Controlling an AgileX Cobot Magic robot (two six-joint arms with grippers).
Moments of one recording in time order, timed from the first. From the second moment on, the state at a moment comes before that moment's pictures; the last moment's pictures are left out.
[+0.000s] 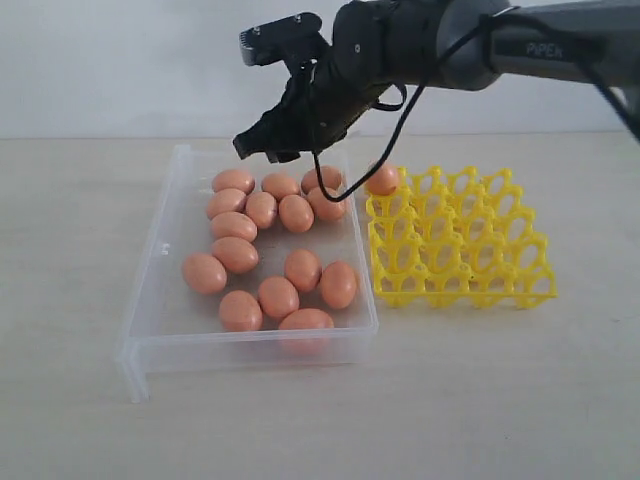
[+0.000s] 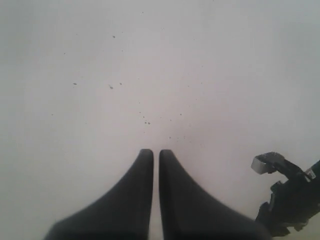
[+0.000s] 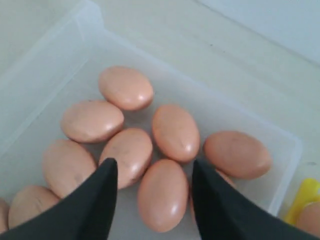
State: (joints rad) left arm -0.03 0.00 0.00 0.16 -0.29 -0.23; right arm 0.43 2.17 -1.81 0.09 0.53 -0.13
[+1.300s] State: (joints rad) left arm -0.03 0.00 0.00 0.16 -0.29 -0.23; right arm 0.43 2.44 -2.02 0.04 0.69 -0.10
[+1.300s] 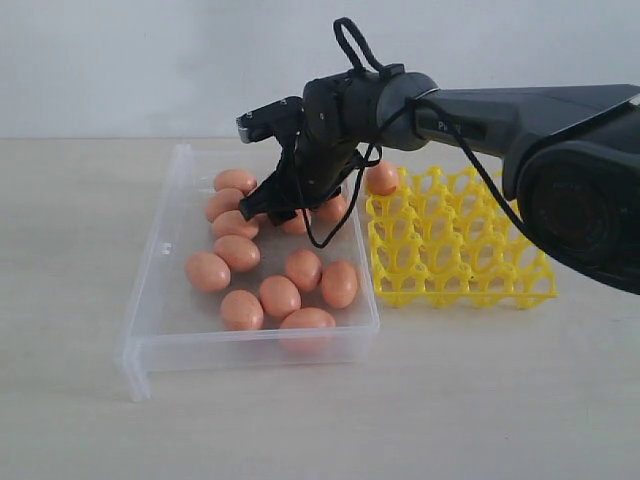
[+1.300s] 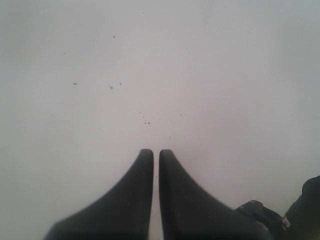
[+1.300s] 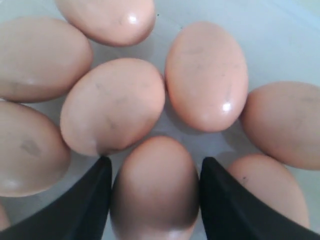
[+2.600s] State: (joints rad) left arm -0.03 0.00 0.00 0.16 -0.29 -0.23; right arm -0.14 2.14 -1.02 -0.95 -1.20 0.52
